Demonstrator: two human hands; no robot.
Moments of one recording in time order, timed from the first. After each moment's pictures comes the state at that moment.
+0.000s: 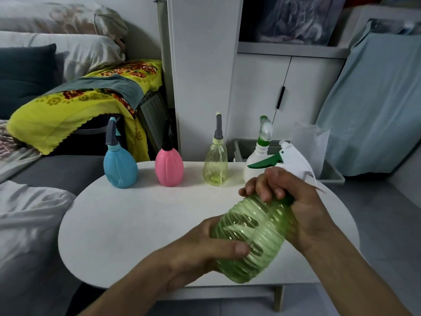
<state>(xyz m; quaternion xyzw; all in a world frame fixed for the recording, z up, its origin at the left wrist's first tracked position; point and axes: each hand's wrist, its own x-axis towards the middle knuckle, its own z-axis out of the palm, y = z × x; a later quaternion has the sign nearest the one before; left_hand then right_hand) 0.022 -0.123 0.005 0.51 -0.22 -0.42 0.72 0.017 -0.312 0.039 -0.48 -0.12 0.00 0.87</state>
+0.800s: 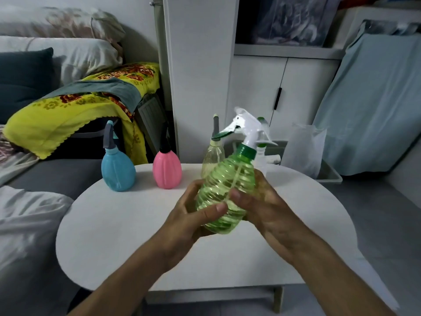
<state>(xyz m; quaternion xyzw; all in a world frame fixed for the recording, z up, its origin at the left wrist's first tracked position) 0.046 -0.118 -0.003 0.53 -0.17 -0.23 0.80 0.017 -0.300 0.024 -0.63 -0.05 0.05 0.77</state>
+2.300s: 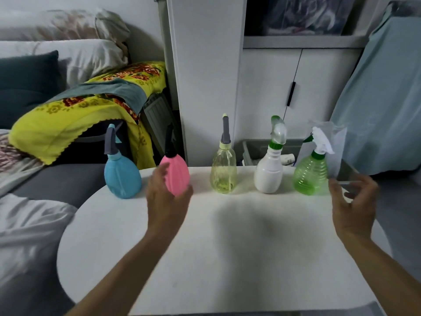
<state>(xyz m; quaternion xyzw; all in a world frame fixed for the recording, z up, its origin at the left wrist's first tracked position) 0.132 -0.104 -0.034 0.81 0.04 0.14 0.57 0.103 -0.466 -0.095 -0.75 0.22 -0.44 0.45</state>
